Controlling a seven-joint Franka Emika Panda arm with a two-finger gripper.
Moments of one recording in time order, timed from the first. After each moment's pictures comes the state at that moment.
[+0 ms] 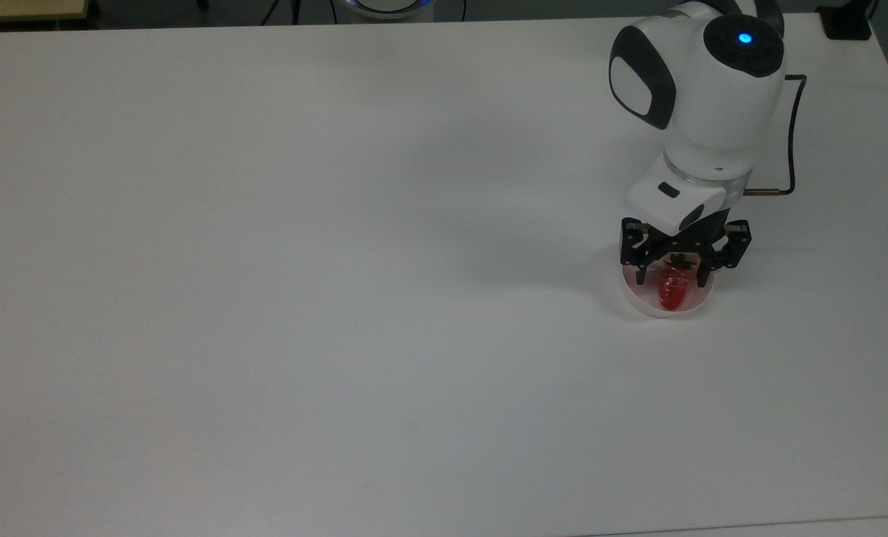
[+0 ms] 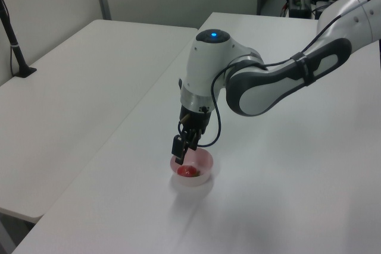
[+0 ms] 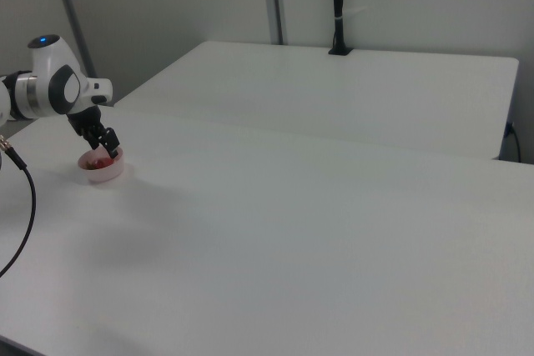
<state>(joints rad) 0.65 0.75 -0.16 -1.24 0.09 2.23 0.57</state>
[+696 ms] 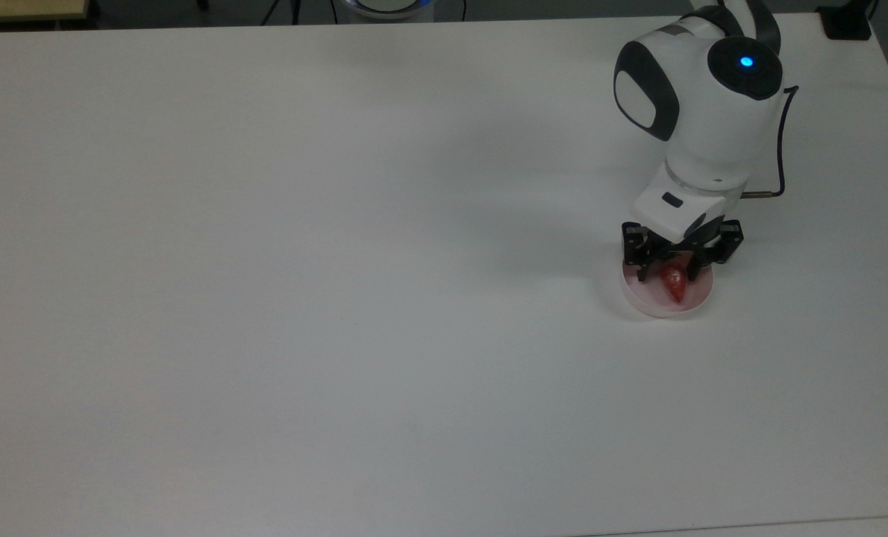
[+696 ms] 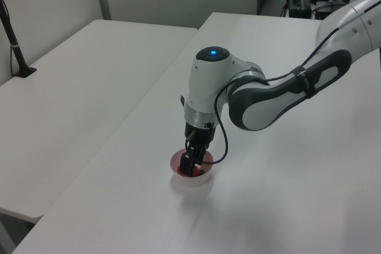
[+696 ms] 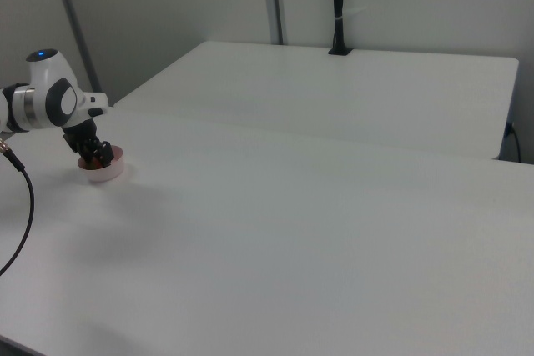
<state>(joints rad) 0.68 0.77 -0.16 -1.27 0.10 2.23 0.51</state>
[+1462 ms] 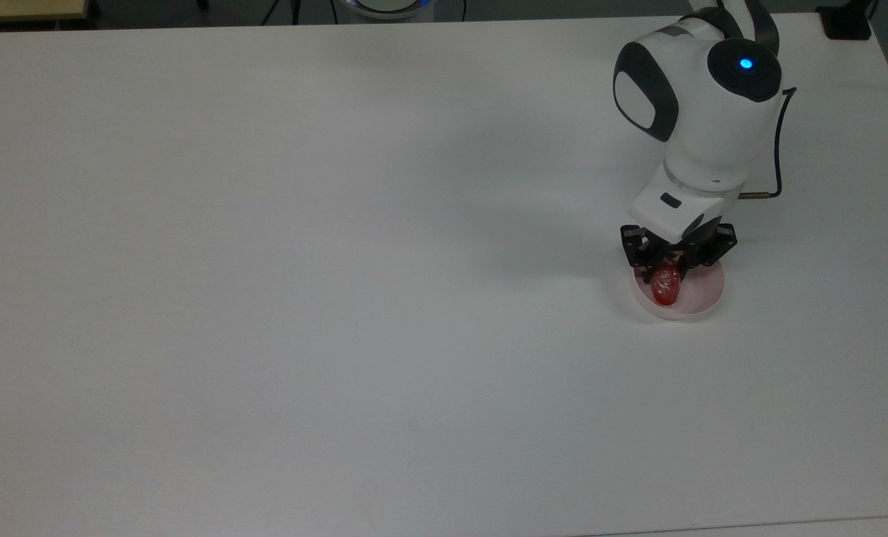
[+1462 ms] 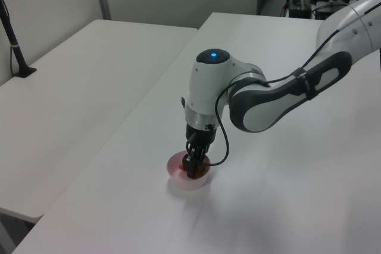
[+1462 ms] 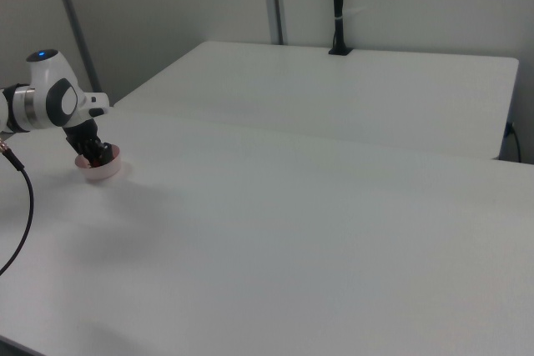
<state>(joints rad) 0.68 0.77 -0.17 -1.28 0.10 2.23 0.51</state>
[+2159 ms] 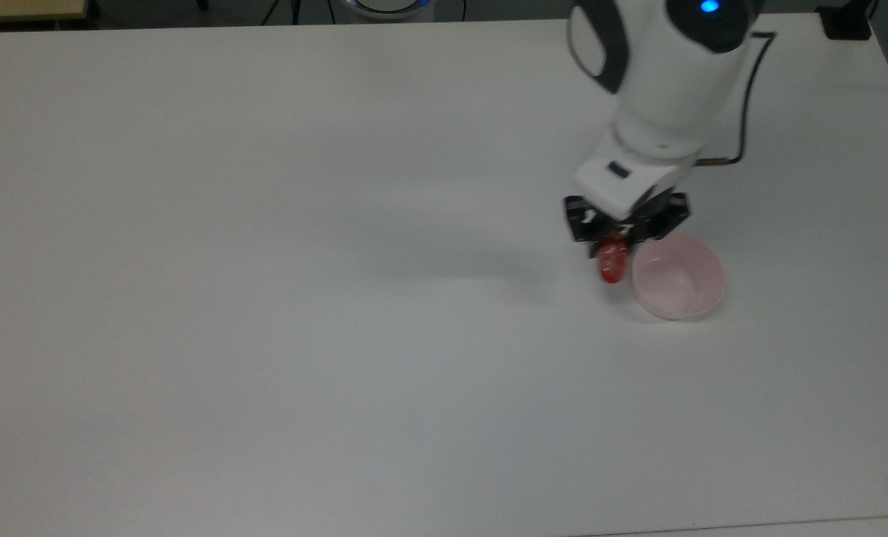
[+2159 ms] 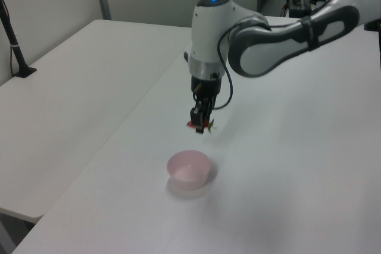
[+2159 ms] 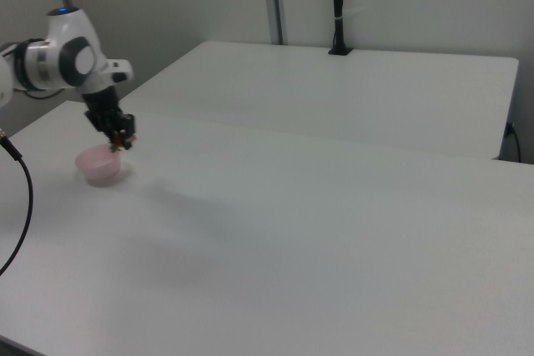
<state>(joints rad) 0.60 0.63 -0.22 -1.27 0.11 1.99 0.34</state>
